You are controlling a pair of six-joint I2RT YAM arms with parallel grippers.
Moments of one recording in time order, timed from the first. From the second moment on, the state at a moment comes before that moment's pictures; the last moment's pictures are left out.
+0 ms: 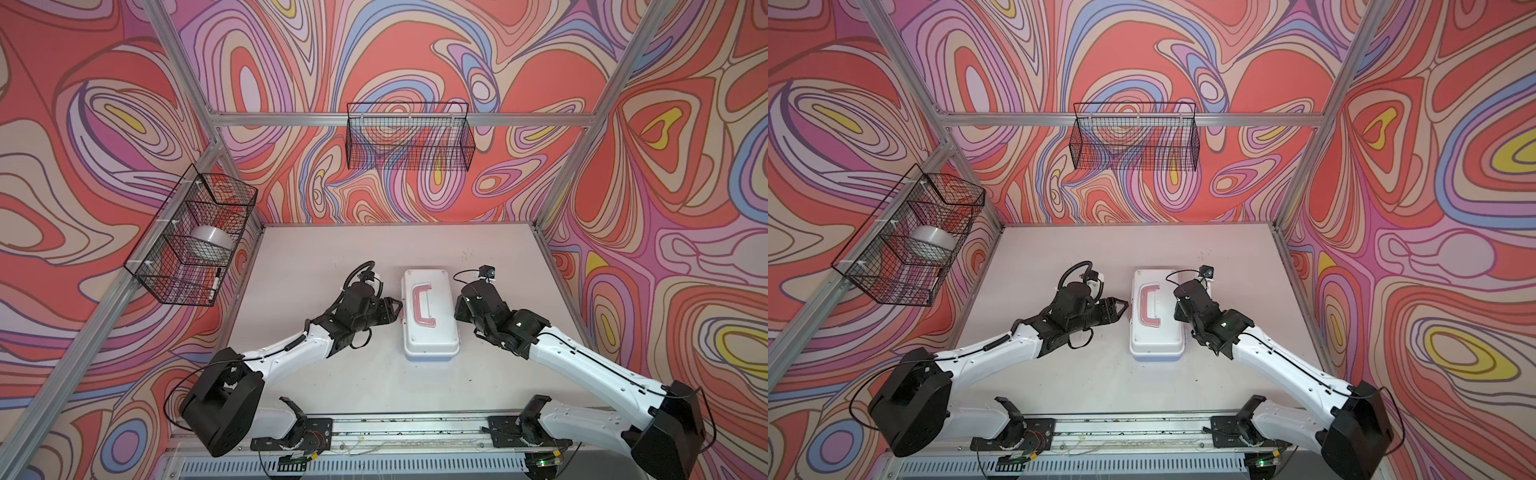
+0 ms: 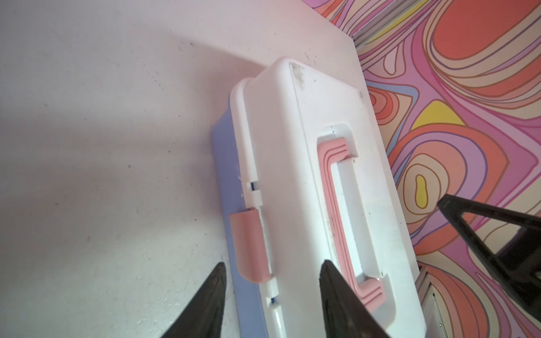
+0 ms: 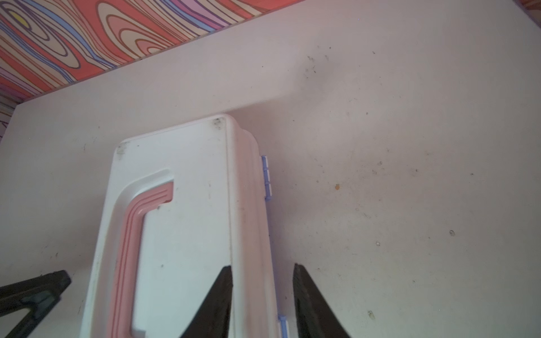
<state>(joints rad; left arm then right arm) -0.63 1.34 0.70 0.09 0.15 -0.78 0.64 1.13 0.83 -0.50 0.40 0.73</state>
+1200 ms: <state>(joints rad) -0.58 1.56 0.69 0.27 0.34 -0.82 0.54 1.12 0.80 -0.44 0.15 0.71</state>
